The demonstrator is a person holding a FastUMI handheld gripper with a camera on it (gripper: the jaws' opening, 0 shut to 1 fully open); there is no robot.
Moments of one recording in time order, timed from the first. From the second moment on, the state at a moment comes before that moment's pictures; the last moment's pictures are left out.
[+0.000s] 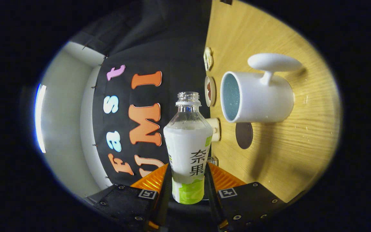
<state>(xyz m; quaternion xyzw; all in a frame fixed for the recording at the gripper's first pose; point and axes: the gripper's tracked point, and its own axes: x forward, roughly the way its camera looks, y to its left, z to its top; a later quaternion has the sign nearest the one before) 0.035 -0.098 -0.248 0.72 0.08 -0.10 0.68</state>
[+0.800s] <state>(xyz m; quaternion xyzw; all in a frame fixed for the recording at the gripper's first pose) 0.072 -0.108 -0.242 0.36 0.14 -0.04 0.92</state>
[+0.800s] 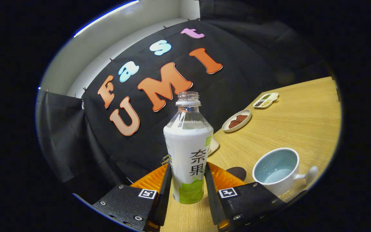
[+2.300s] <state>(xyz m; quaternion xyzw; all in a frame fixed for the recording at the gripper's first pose) 0.138 -0.125 -0.319 0.02 0.24 -0.10 0.97</state>
